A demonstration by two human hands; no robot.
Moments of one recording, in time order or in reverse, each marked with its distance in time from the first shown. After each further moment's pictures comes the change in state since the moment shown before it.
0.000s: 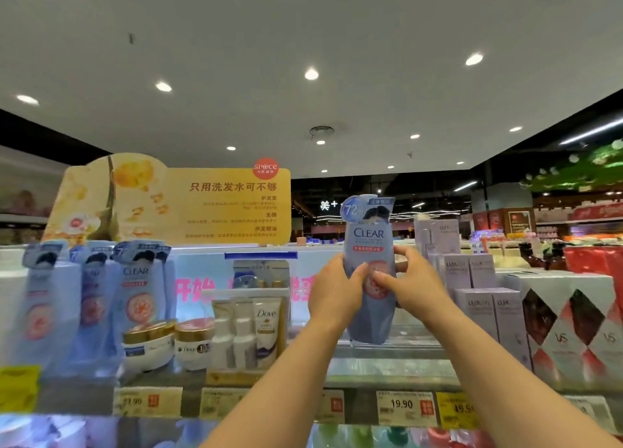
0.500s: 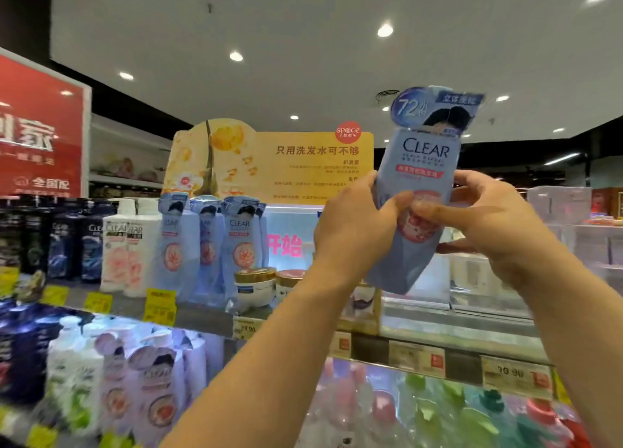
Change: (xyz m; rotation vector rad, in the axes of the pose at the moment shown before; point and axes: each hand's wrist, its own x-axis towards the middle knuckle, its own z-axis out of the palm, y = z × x) left_hand -0.053 0.027 -0.162 0.090 0.161 0.248; right_hand -0.057 -0.120 0.042 0.309 -0.179 -0.136
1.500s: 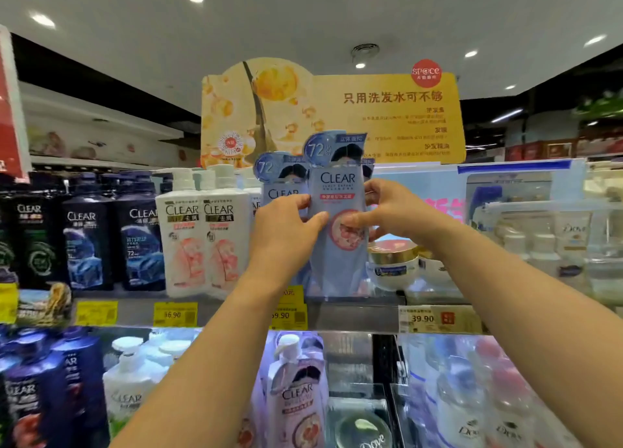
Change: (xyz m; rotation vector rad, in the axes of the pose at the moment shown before) left_hand 0.022 -0.324 -0.243 0.140 -0.021 -0.114; right_hand 0.086 0.065 0.373 -0.278 -0.263 0.148
